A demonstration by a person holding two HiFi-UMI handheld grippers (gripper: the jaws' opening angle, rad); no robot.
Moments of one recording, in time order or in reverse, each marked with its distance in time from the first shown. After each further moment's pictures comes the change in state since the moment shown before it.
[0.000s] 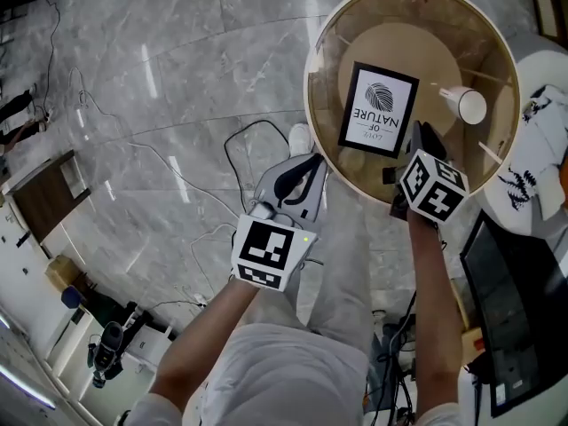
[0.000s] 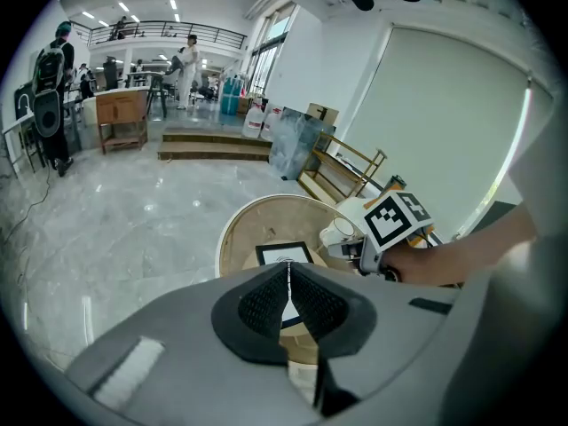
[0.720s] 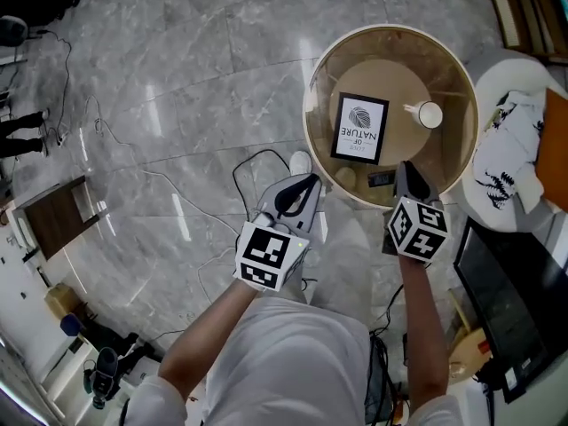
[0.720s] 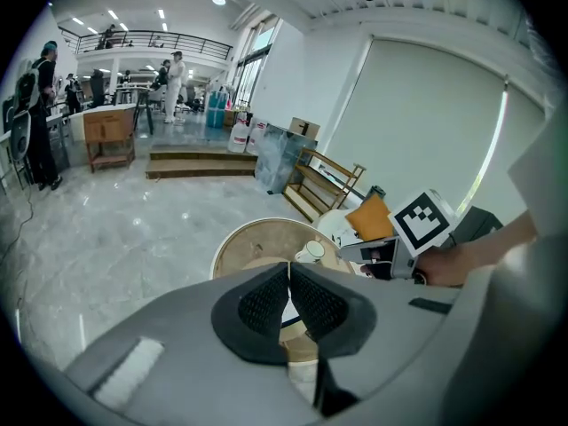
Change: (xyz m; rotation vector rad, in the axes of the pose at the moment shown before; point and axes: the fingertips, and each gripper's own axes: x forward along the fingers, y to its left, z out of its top) left arm -0.098 -0.051 0.068 0.067 -0.053 -0.062; right arm -0.168 0.031 0.038 -0.046 -0.085 0.055
